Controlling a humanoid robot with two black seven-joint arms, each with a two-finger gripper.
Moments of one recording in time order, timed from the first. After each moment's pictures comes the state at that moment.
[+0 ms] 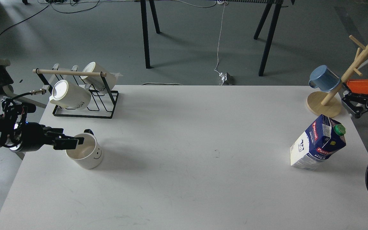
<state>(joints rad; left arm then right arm) -0.74 0.88 -0.24 -1.00 1.76 -0.33 -0.49 0.28 -0.76 1.04 0.97 0.63 0.49 -0.10</state>
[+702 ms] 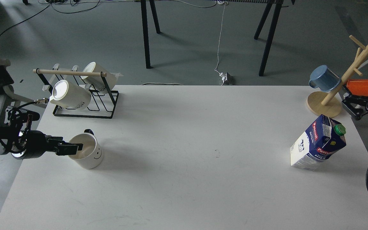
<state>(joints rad) -0.70 0.79 -0.24 -0.86 1.77 -0.32 -0.49 0.27 -0.76 1.04 0.96 0.63 0.49 -0.10</state>
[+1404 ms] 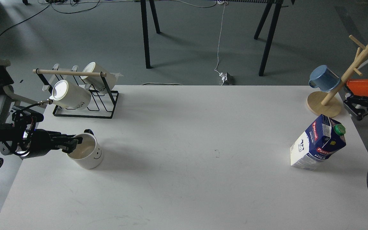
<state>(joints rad) -0.69 0.77 -0.25 -0.87 1.81 -0.20 -0.49 0.27 -0.77 1.04 0.96 0.63 0.49 -0.10</state>
